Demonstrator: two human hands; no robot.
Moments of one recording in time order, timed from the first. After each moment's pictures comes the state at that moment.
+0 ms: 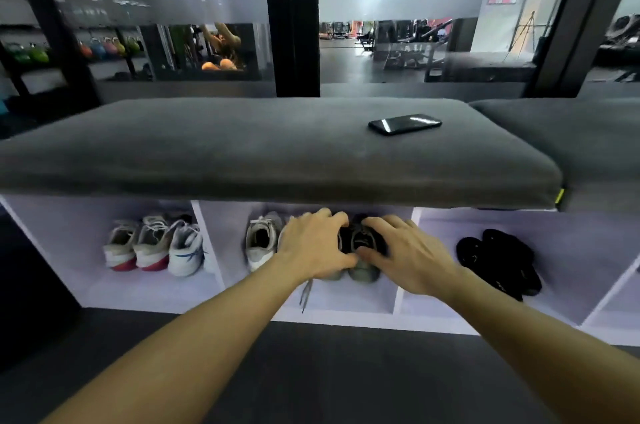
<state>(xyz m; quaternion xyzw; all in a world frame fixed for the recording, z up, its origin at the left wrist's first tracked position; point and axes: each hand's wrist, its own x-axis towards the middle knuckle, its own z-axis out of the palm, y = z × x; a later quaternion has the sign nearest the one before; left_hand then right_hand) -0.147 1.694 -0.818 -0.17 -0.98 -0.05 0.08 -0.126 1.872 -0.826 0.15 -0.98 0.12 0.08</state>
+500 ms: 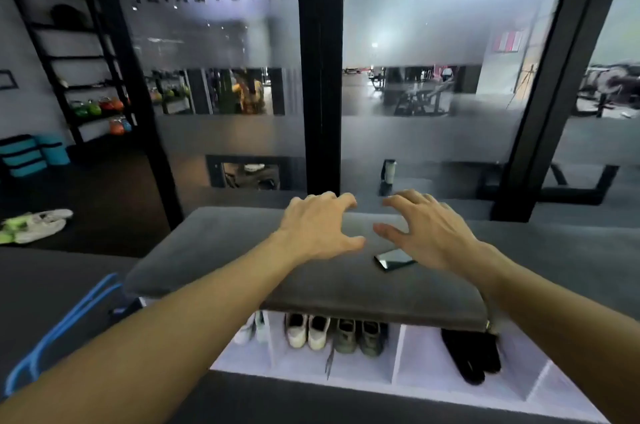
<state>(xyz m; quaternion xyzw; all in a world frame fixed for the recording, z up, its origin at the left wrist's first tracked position) -0.010 1.643 -0.311 -0.18 -0.97 -0.04 0.13 -0.011 1.842 -0.324 0.17 -0.97 0.08 0.17</state>
